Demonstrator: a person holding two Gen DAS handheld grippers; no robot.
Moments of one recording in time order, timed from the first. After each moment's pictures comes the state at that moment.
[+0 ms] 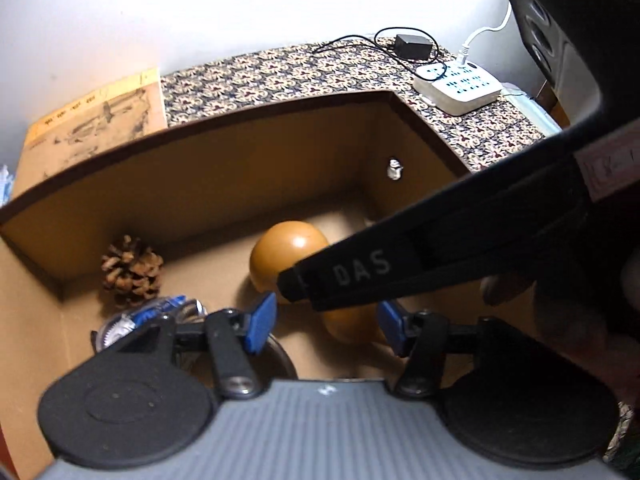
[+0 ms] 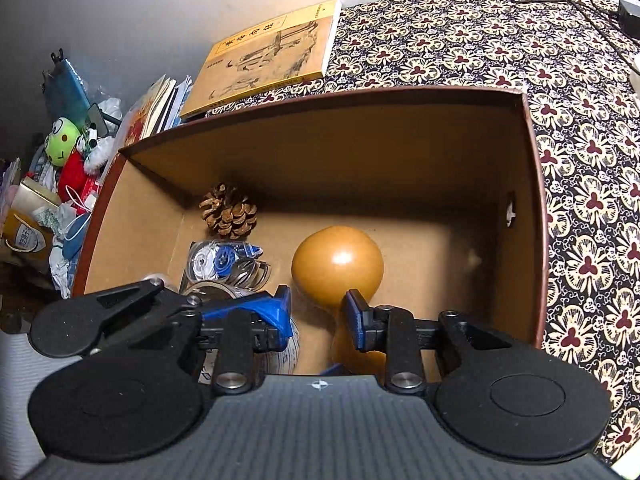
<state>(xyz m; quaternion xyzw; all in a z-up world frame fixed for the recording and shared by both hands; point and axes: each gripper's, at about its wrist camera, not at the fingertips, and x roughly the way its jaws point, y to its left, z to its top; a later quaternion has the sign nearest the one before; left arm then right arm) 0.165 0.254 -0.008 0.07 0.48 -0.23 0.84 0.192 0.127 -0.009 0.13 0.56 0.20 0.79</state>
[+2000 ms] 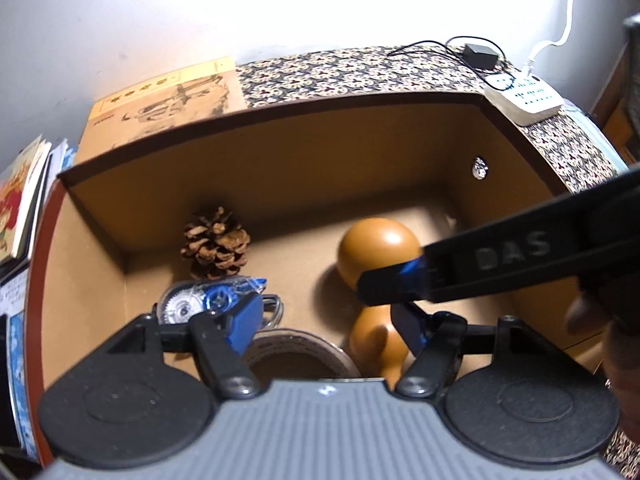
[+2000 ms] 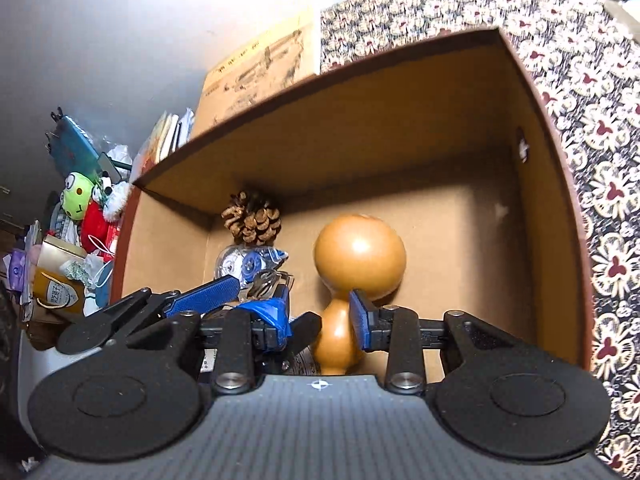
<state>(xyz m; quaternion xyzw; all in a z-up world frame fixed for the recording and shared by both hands) 0.165 0.289 -0.012 0.07 0.48 -0.14 0.86 0.173 0.129 -0.013 0.23 0.54 0.18 0.79</state>
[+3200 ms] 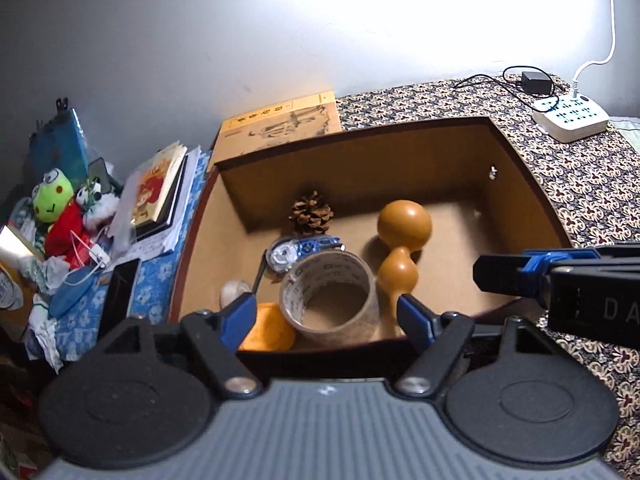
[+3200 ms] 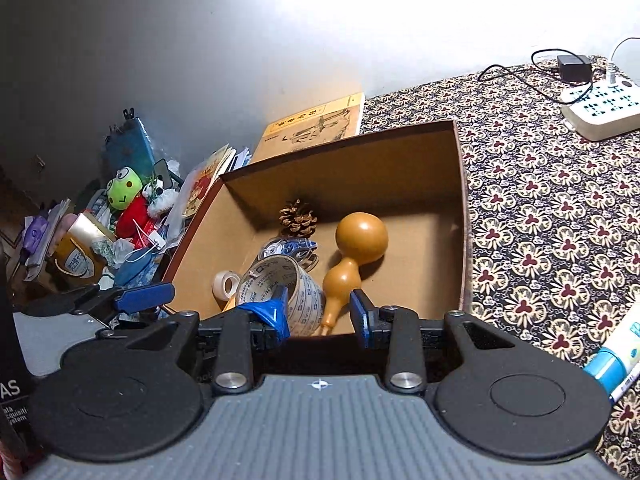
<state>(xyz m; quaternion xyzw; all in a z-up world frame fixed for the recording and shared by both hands) 0.049 0.254 0.058 0.12 0.43 0.03 0.89 0.048 0.103 0.056 0.17 0.42 0.20 0.87</state>
